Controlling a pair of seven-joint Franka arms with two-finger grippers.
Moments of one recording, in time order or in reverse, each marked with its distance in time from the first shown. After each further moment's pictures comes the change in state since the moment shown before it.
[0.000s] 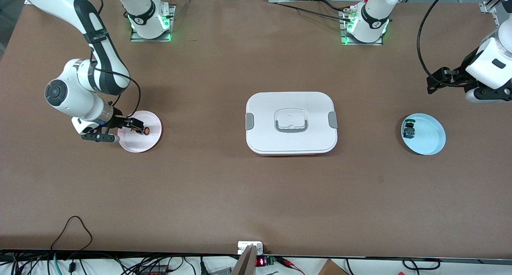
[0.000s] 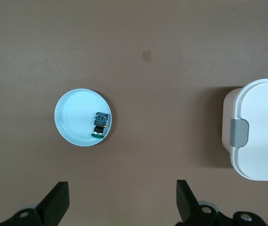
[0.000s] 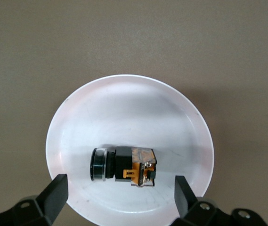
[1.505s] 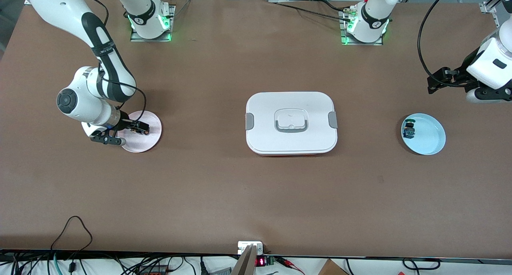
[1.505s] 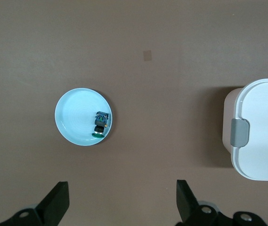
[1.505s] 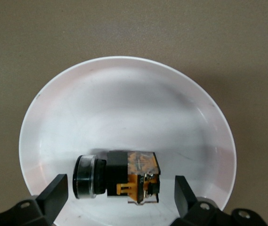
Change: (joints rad) left arm 0.000 0.000 0.003 0.000 0.000 -0.002 0.000; right arm 0.004 0.086 0.000 0.008 0.063 0.031 0.001
